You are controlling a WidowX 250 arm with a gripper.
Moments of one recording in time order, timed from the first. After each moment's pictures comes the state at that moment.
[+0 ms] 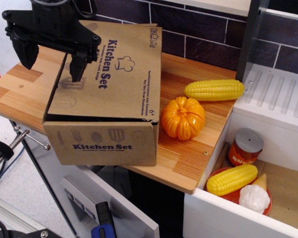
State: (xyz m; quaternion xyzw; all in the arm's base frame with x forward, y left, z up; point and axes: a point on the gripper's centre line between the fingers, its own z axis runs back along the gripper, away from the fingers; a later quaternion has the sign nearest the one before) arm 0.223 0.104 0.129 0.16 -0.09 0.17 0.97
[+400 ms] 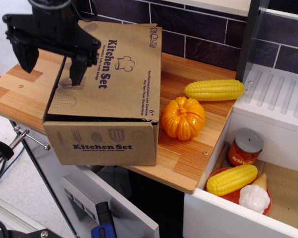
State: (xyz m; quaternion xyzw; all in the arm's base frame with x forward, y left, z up) arm 0.219 0.102 0.120 0.14 -0.09 0.18 0.97
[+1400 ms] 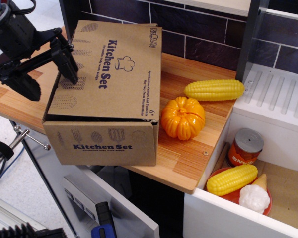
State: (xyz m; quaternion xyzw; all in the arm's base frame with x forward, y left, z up) arm 0.218 0.120 0.094 -0.16 -0.10 0.33 0.92
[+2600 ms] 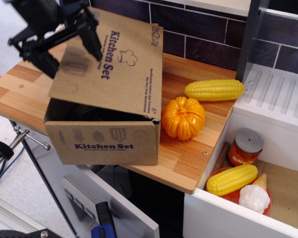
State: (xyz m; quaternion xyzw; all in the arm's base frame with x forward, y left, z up) arm 0.246 0.086 0.130 -0.14 -0.10 0.33 0.93
